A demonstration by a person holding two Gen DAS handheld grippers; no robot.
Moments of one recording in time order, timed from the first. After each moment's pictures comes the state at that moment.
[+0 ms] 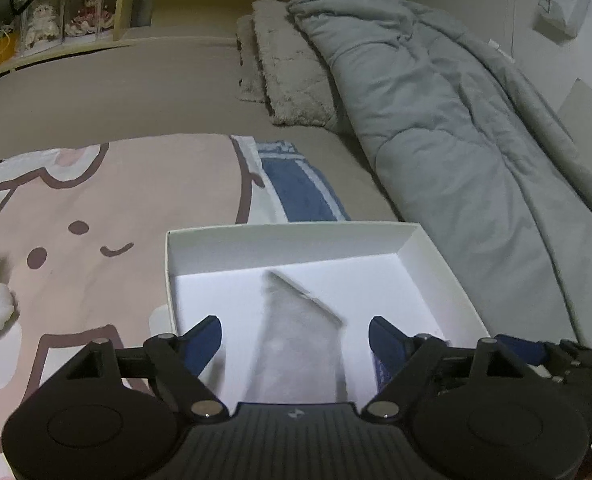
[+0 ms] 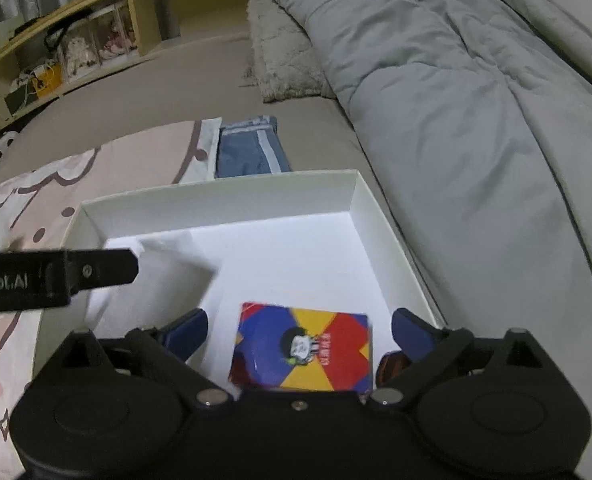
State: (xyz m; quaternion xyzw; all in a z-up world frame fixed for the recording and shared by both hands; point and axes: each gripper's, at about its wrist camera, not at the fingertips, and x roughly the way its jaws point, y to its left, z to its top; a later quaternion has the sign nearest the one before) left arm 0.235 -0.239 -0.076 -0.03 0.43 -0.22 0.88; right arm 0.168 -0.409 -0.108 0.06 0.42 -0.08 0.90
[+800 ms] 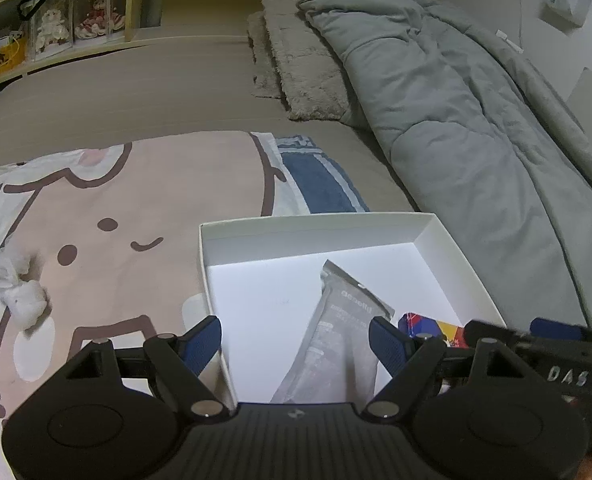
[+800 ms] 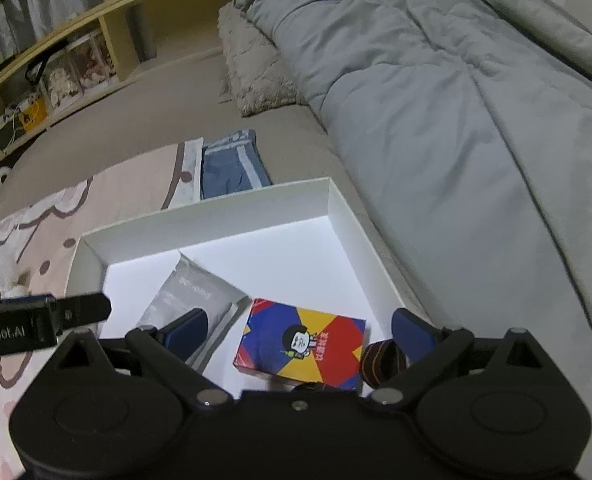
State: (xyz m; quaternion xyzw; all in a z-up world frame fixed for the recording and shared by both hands) left arm 0.226 -0.225 -0.068 -0.01 0.44 -0.20 0.88; right arm 0.154 -0.425 -0.087 0.11 0.41 -0.10 0.90
